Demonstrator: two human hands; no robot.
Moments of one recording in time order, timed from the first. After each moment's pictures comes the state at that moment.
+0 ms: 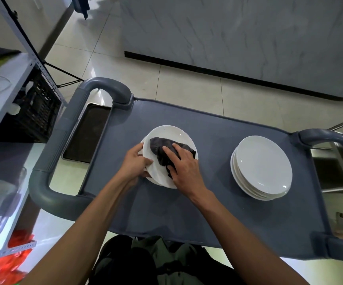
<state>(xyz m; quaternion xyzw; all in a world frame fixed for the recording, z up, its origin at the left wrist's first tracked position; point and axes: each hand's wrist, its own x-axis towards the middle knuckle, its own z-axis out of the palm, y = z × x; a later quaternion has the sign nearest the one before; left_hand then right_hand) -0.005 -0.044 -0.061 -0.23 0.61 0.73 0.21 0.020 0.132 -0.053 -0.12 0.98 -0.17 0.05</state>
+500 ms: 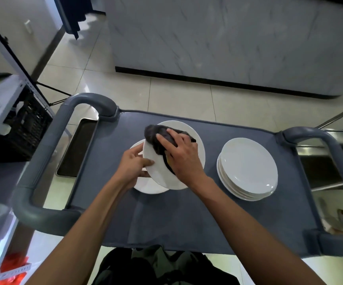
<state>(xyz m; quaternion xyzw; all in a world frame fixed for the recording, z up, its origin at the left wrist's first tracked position) -0.013 -0.011 -0.024 -0.12 0.62 0.74 0.20 -0.016 0.163 -0.015 -0.15 0.98 -0.12 -0.08</state>
